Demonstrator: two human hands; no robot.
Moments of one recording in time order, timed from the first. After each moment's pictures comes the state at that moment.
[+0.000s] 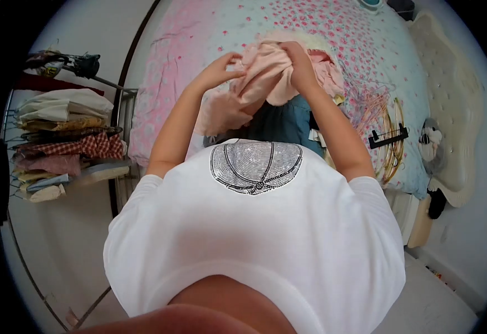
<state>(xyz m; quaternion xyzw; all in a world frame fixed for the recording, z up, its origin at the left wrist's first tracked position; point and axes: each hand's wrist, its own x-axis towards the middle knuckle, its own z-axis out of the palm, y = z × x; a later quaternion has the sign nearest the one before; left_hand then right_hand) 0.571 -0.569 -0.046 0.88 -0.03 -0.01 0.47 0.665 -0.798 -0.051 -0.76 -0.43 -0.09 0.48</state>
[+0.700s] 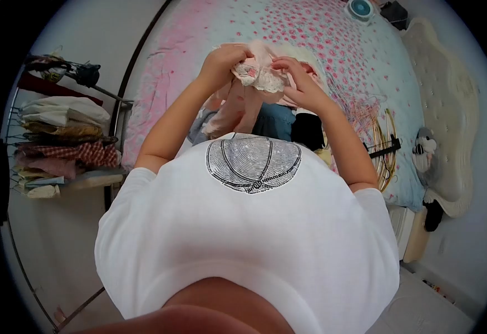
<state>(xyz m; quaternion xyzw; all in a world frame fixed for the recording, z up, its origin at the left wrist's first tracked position) 0.619 -0.640 0.005 0.87 -0.28 0.33 0.24 0.663 -0.880 0.011 -0.71 -0.54 0.04 0.45</state>
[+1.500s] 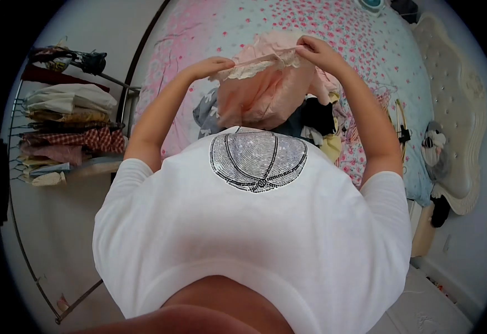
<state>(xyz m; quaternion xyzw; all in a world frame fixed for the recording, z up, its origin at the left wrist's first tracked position) 0.583 -0.579 -0.034 0.86 -0.05 -0.18 0.48 0.717 -0.882 -0.007 -0.76 -0.46 0.13 0.43</state>
